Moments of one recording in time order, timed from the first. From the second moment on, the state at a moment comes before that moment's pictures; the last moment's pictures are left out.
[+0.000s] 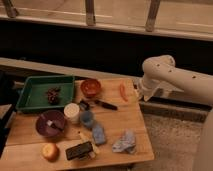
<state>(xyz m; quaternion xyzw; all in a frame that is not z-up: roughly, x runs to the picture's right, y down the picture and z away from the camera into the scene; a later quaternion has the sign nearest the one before) 0.211 0.058 0.783 -0.26 0.15 0.62 0.72</state>
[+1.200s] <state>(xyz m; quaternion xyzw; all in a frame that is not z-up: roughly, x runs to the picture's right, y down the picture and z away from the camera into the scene) 0.119 -0.029 0.849 -0.21 0.05 0.59 0.78</state>
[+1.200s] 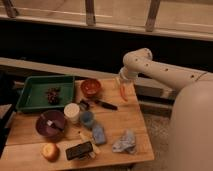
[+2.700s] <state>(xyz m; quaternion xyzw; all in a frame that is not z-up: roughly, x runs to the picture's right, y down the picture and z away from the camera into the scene) 0.168 0.024 0.961 -0.22 0.11 0.65 0.72</state>
